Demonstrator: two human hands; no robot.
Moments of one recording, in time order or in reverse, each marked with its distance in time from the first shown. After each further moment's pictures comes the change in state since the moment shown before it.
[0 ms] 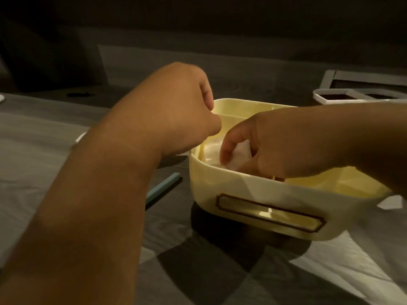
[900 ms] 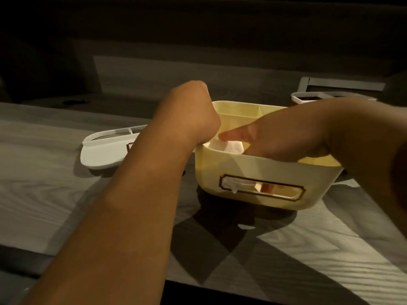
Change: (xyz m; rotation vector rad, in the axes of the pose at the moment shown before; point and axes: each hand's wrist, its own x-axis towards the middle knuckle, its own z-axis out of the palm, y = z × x) left_hand 0.014 -0.005 0.023 0.086 0.132 -0.039; right_hand -0.017 -0.009 0.002 -0.020 -0.056 0.224
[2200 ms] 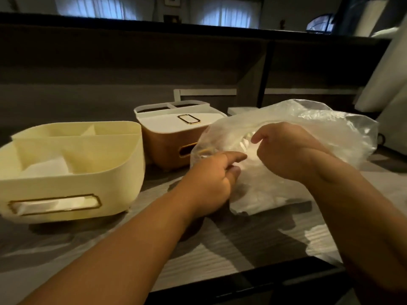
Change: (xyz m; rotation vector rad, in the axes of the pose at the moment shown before) left_hand -0.113 0.216 0.143 -0.517 -0.684 0.401; right_hand -0.155 0.244 0.047 0.189 0.893 0.485
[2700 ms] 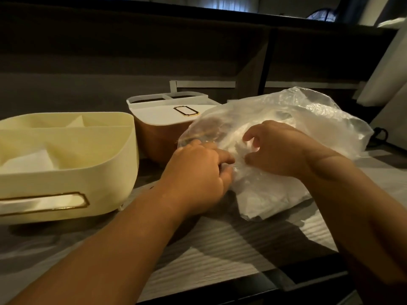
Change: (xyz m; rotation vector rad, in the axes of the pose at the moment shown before) left_hand 0.001 -0.008 -0.010 0.533 0.150 0.095; right_hand 0.025 0.011 0.020 -0.241 -0.110 -0.131
